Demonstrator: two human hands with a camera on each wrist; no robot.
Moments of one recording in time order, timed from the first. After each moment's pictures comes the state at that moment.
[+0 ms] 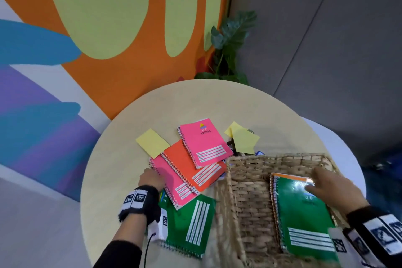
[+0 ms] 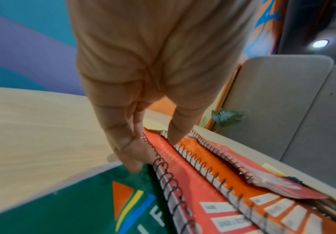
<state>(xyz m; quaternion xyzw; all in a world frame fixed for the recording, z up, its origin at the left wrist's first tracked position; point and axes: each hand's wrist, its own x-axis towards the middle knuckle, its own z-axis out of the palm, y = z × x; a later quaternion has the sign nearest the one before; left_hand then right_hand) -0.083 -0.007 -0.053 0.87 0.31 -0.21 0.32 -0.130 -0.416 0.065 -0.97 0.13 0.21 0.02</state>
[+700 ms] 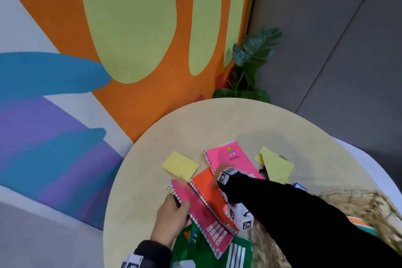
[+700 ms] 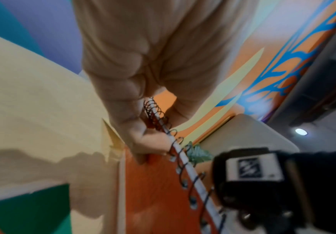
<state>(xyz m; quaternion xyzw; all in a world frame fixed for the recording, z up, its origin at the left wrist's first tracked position) -0.098 0.024 -0.010 0.75 0.24 -0.16 0.59 0.040 -0.129 -0.044 -0.92 -0.05 0.37 0.04</state>
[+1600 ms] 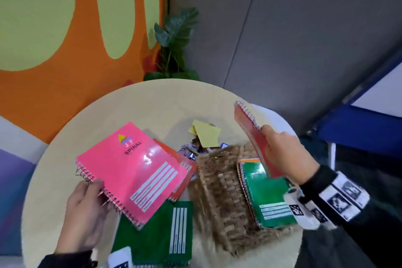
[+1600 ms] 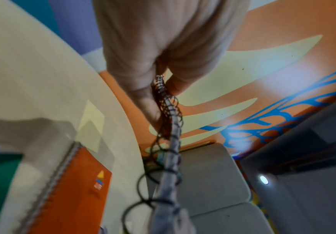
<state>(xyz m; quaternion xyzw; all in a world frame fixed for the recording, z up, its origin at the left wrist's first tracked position) -0.116 0.032 0.026 0.57 0.21 -0.04 0.79 -0.128 -0.338 0.133 -1.00 0.07 0.02 -0.01</state>
